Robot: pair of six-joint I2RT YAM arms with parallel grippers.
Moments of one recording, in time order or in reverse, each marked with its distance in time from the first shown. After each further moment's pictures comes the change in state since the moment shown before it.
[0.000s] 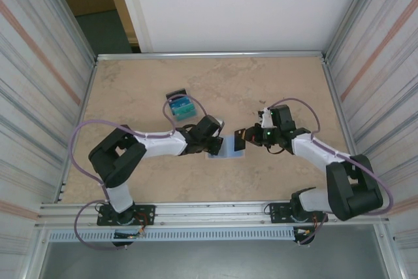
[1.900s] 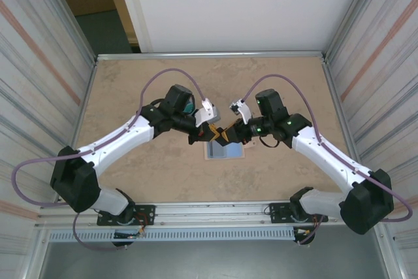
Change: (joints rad) left arm 0.204 -0.324 0.172 -0.372 0.717 0.853; right arm 0.251 -0.090 0.342 -0.321 -0.097 -0.568
